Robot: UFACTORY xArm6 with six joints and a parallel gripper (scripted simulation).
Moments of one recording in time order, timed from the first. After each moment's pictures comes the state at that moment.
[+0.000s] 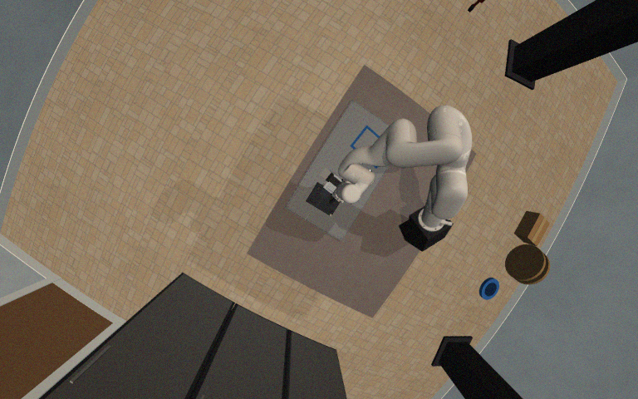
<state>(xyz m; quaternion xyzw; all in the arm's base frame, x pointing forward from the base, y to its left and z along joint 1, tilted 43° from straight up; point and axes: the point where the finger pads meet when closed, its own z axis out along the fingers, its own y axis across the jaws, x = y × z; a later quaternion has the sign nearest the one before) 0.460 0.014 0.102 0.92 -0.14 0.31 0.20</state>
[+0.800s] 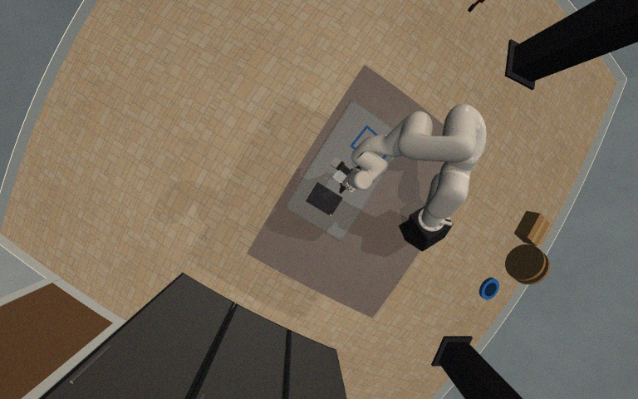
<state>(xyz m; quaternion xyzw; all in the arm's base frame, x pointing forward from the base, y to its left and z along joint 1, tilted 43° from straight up) 0.431 -0.047 0.117 0.92 -0.14 0.31 0.20</state>
